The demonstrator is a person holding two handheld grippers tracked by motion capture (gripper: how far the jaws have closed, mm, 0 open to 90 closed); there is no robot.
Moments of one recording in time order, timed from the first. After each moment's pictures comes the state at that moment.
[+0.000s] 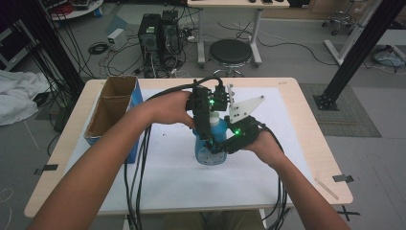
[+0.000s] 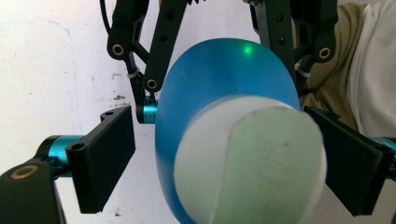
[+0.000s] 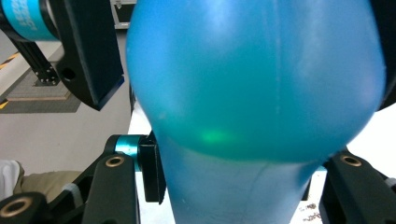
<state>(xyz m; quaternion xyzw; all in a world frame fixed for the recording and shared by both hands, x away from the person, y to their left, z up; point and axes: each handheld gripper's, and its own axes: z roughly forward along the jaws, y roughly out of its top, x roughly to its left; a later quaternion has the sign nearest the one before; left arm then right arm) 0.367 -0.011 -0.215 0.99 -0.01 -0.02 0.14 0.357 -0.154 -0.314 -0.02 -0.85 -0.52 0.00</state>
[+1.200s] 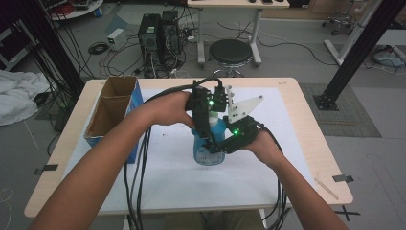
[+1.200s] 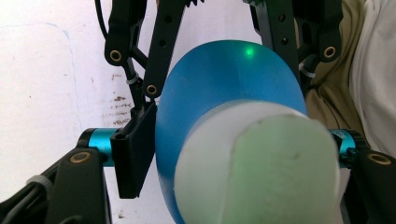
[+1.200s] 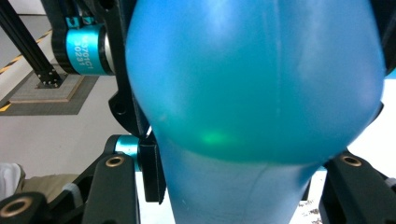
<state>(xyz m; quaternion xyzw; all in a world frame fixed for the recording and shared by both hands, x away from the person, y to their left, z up) 0.368 -0.010 -0.218 0.99 -0.02 -0.02 0.15 0.357 -0.151 -0.315 -0.02 -0.85 -0.53 0.01</state>
